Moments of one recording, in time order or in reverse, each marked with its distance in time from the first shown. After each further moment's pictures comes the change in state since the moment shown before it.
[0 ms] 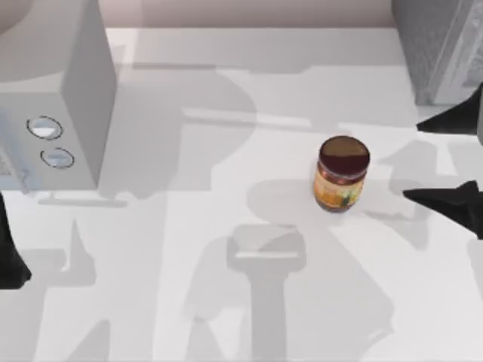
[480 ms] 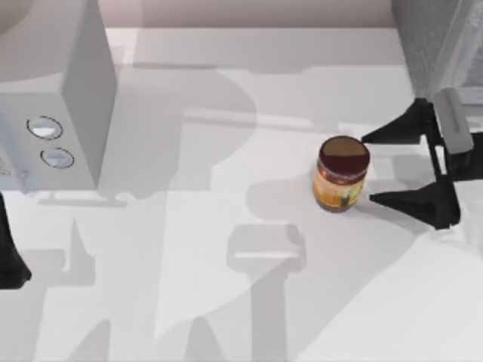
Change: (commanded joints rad) left arm 0.000 0.000 0.000 0.000 0.000 0.000; right arm -0.005 0.679 0.382 -0.131 -0.386 -0.436
